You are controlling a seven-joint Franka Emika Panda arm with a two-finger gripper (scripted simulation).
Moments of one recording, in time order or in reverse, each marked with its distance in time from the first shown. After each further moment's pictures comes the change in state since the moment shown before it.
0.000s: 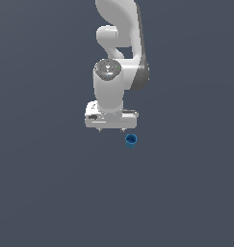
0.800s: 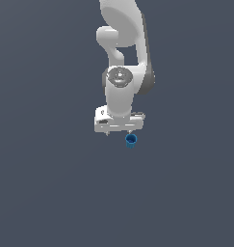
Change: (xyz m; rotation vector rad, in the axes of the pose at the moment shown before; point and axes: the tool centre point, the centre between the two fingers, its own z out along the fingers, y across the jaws) arm -0.002 -0.030 0.024 -0.006 0.012 -0.096
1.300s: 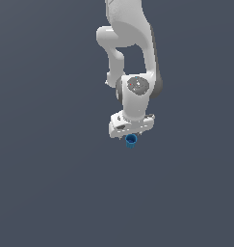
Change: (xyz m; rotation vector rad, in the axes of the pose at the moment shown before) arm -0.005 -0.058 0.039 -0.001 0.027 -0.174
